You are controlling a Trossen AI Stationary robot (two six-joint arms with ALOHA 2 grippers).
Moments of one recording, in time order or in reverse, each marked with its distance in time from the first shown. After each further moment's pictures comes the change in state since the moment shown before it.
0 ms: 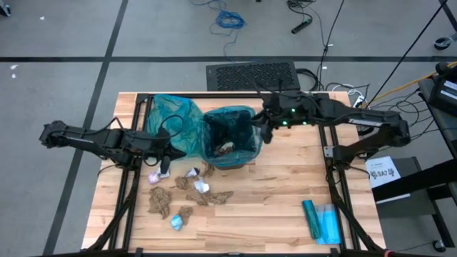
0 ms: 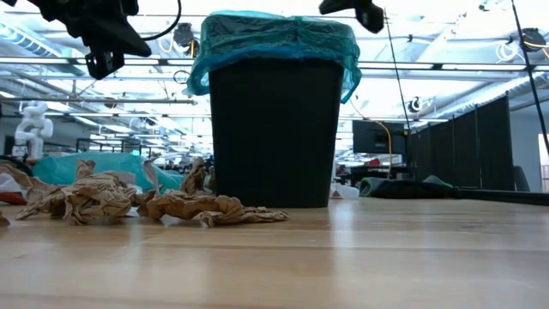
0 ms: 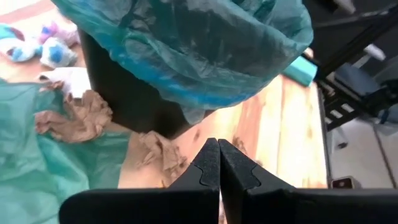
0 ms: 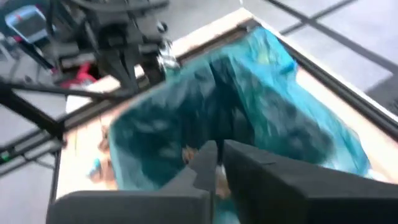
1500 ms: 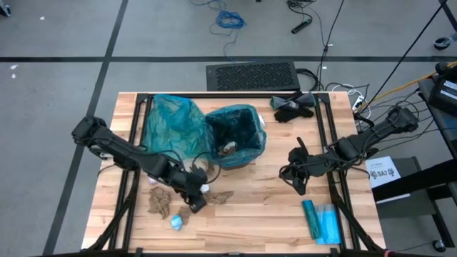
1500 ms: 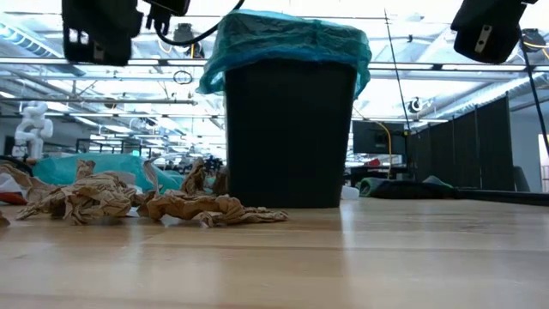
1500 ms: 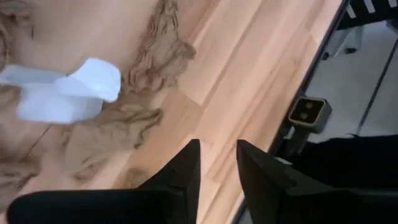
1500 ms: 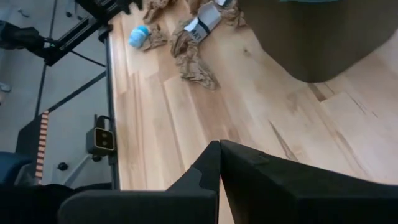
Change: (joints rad) left arm -0.281 0.801 0.484 -0.130 0.220 -0.471; right arm 0.611 -0.315 -0.532 0.036 0.201 0.484
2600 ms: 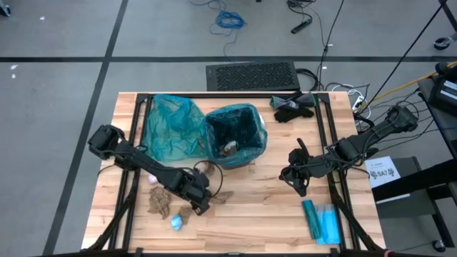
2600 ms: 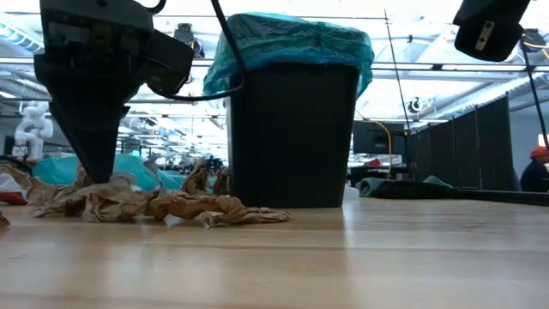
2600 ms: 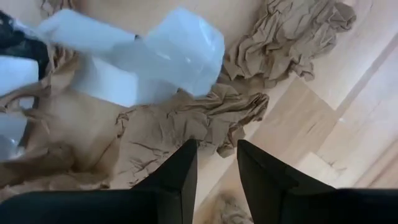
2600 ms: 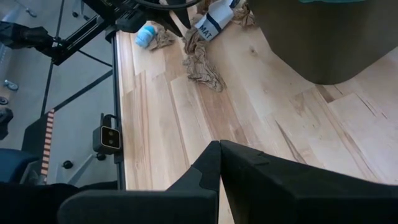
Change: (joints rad) left arm -0.029 0.229 -0.024 -0.085 -0.125 0.013; right arm 0.012 0.000 0.001 0.010 0.000 -0.001
